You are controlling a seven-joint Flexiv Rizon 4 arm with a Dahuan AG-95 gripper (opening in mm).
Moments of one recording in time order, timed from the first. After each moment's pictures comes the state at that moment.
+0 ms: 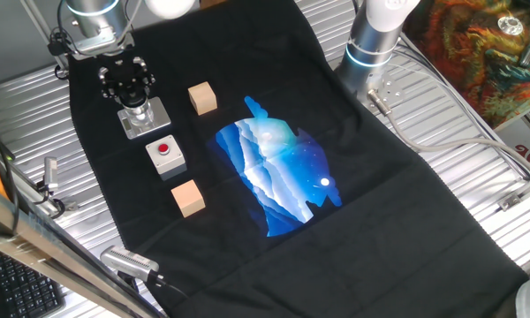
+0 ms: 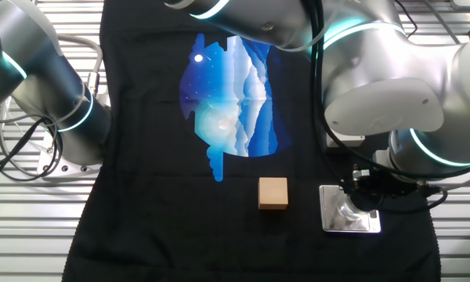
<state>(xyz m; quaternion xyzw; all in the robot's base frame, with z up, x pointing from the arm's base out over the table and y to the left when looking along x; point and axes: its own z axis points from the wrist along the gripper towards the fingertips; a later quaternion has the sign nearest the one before) 0.621 -0.173 0.119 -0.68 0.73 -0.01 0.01</state>
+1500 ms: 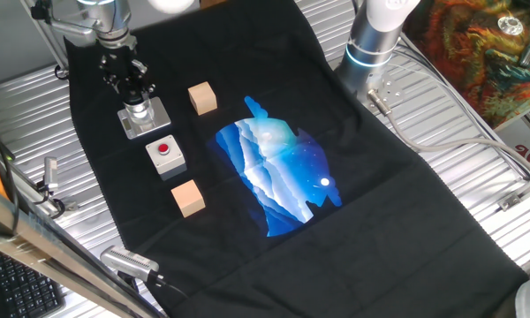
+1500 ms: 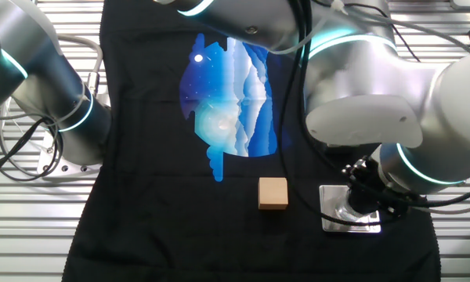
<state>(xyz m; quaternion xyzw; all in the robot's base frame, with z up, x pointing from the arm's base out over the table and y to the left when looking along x) 0.618 -0.181 0.120 -0.37 0.93 0.00 0.04</state>
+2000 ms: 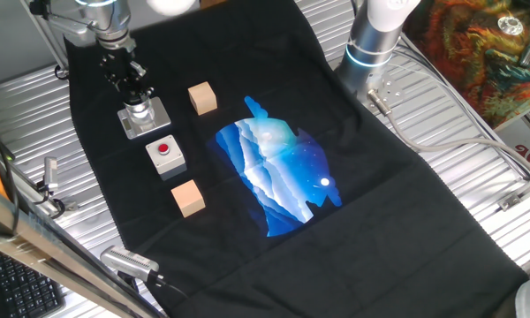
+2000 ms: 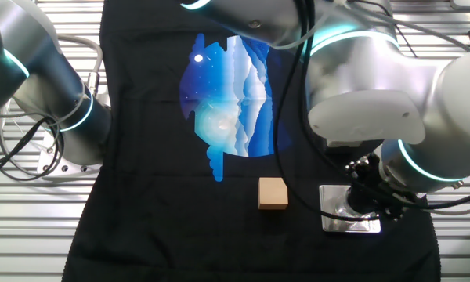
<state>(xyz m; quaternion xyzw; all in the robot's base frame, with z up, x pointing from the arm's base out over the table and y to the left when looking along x) 0.619 -0.181 0.119 -0.28 0.96 0.00 0.02</state>
